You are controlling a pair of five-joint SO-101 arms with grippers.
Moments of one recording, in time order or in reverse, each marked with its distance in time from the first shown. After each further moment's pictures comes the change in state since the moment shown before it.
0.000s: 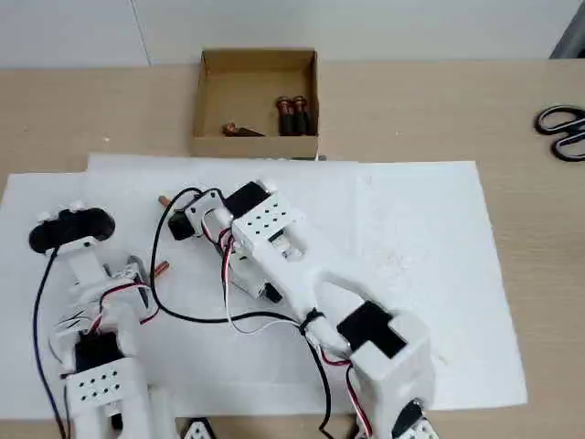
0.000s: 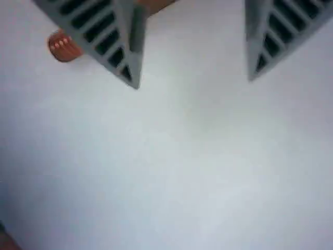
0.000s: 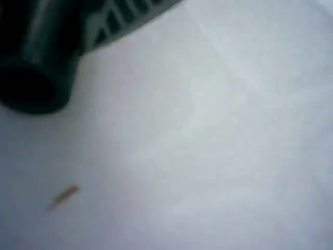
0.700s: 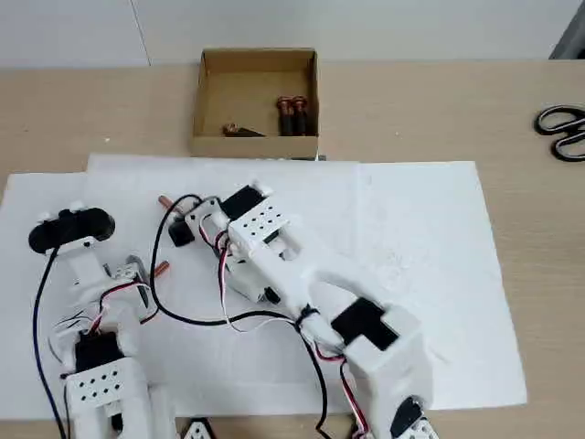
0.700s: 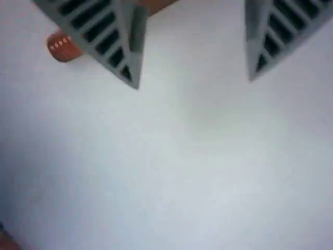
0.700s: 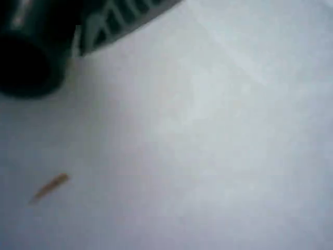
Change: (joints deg) left arm 0.0 0.0 0.0 0.0 0.0; right arm -0.2 2.2 0.0 0.1 0.0
